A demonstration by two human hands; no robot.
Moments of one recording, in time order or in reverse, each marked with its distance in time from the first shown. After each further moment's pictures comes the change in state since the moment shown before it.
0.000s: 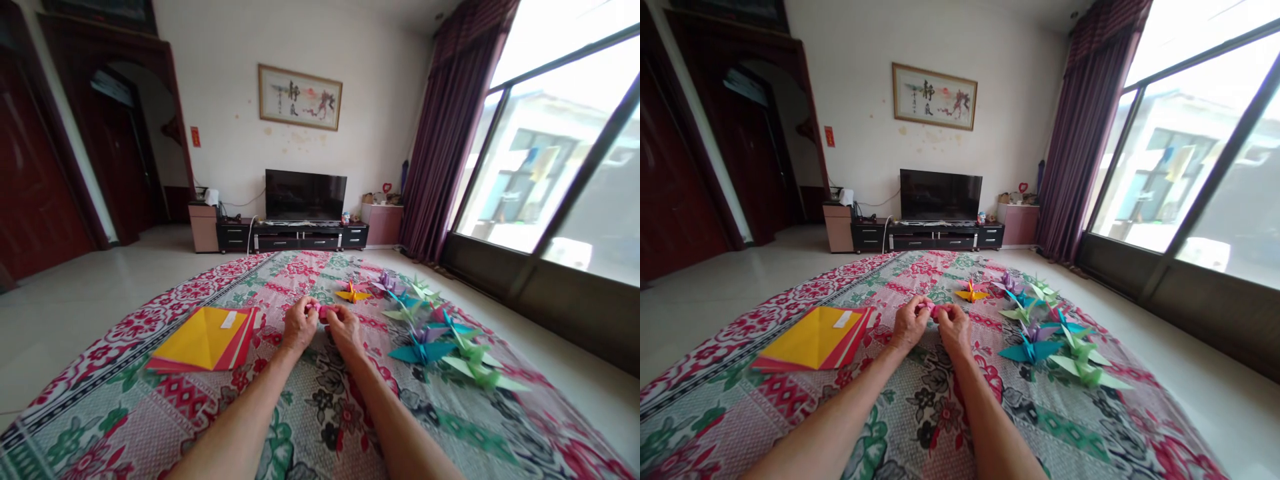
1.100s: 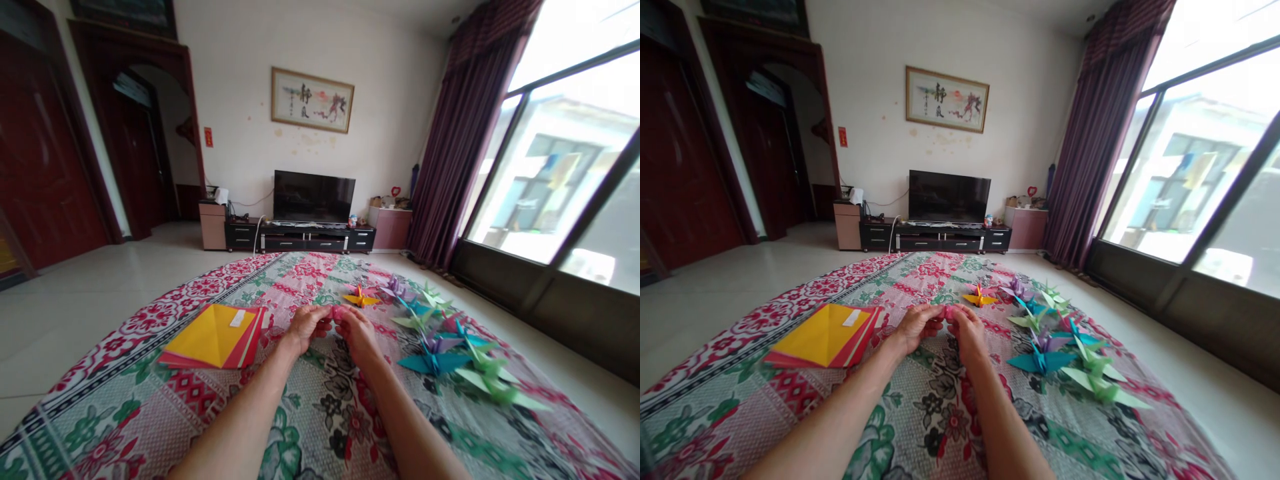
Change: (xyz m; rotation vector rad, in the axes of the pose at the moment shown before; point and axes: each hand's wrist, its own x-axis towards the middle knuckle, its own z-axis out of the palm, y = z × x) left_hand 0.006 0.009 -0.008 -0.818 -0.298 -0.699; right_hand -0.003 -0.025 -0.011 0.525 -0.045 0.319
